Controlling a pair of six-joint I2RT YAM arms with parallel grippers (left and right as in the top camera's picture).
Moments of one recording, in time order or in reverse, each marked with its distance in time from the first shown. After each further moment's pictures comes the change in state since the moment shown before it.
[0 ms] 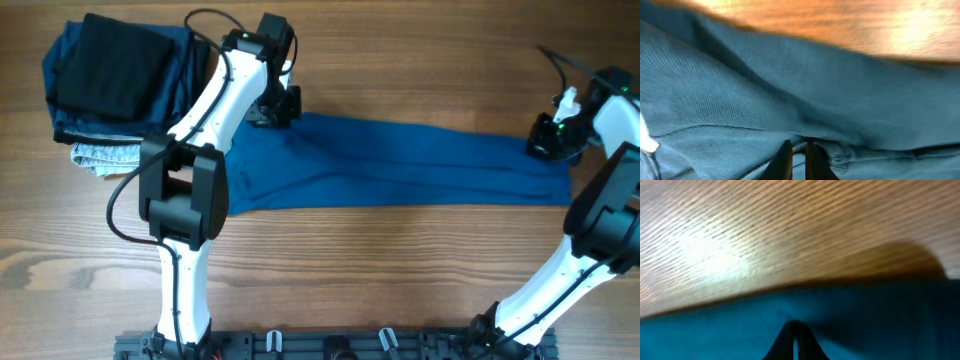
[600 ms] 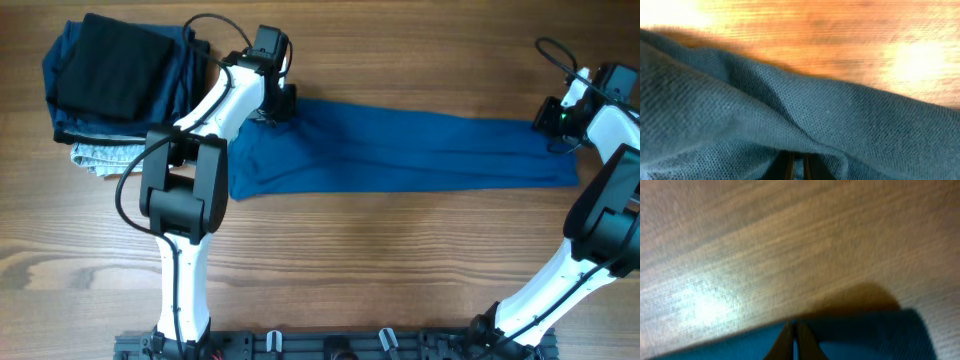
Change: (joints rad) left arm 0.027 0.042 -0.145 0.401 -0.070 0.028; right arm 0.000 -0.024 -0.072 0.386 0.007 0.016
